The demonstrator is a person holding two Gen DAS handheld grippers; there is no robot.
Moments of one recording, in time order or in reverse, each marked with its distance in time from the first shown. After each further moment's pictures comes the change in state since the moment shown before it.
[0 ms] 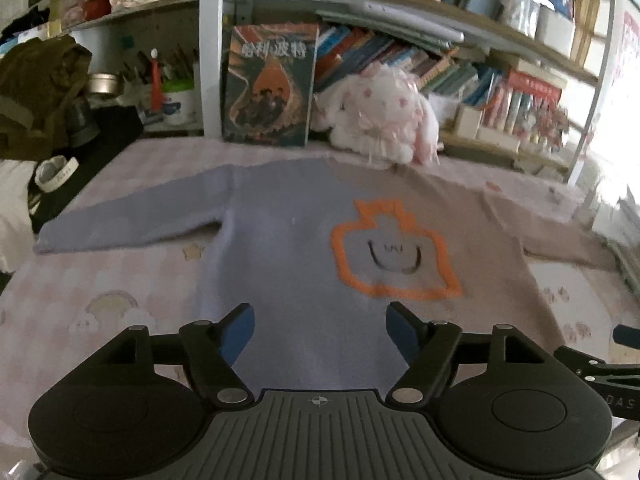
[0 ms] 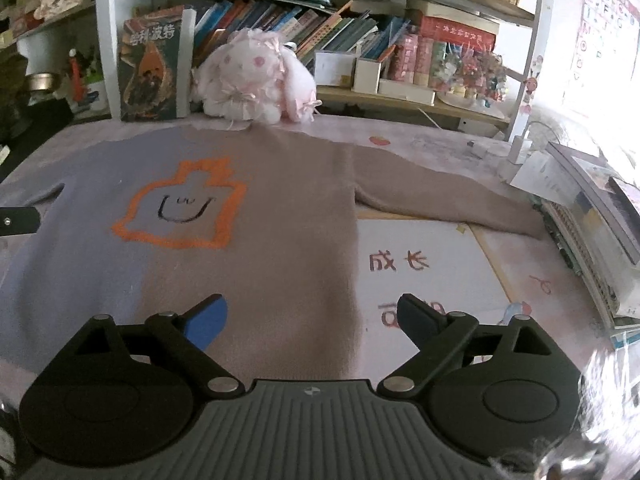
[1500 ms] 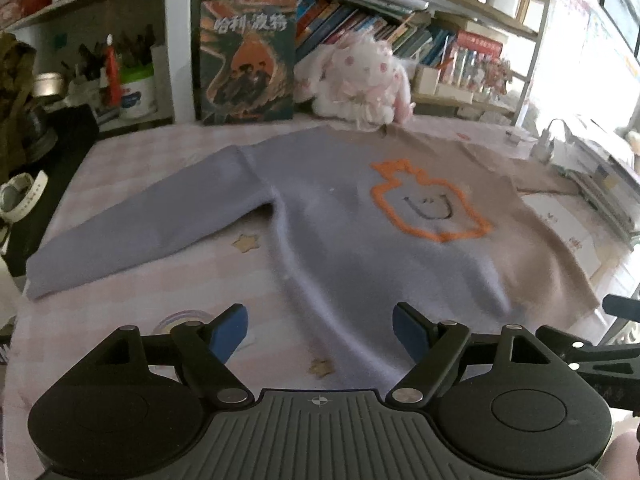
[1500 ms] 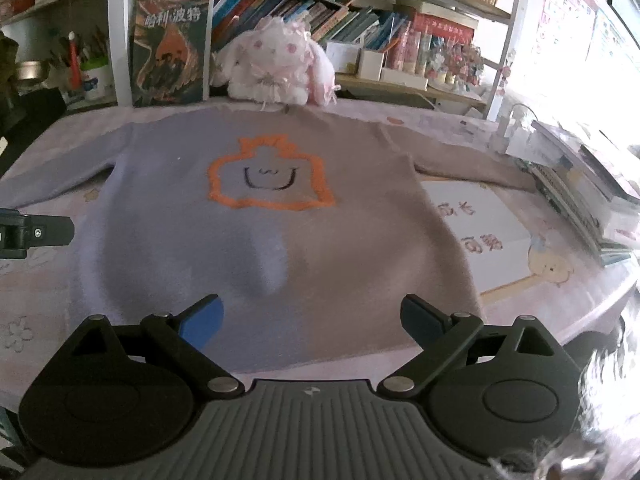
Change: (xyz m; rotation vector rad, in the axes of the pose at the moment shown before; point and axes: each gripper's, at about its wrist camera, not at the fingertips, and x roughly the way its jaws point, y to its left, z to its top) left arm 0.023 0.146 0.015 0.184 0.087 -0.256; right arm -0.030 0.176 -0.015 0.099 0.035 -0.186
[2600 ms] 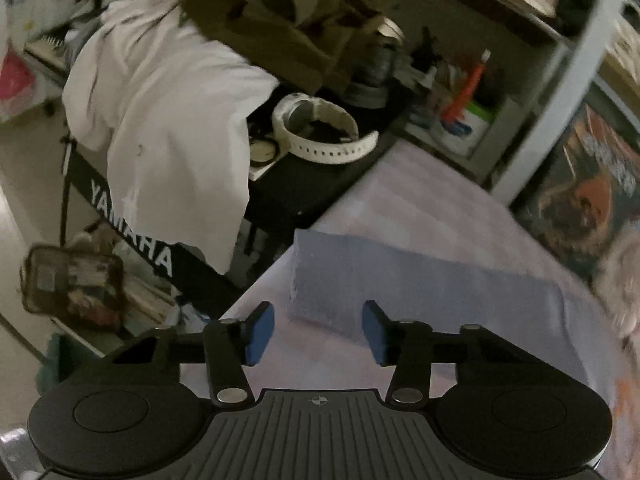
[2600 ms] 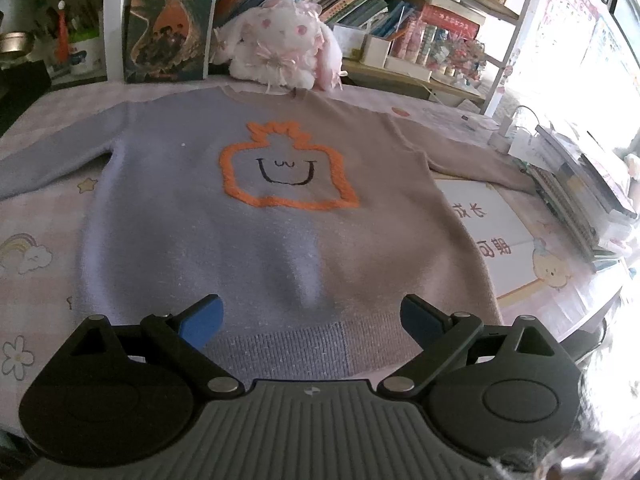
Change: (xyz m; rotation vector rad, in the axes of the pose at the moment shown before) left arm 0.026 0.226 -0.012 -0.748 -0.180 0.398; right arm 0.021 0.041 0.023 -0.040 0.070 -0.078
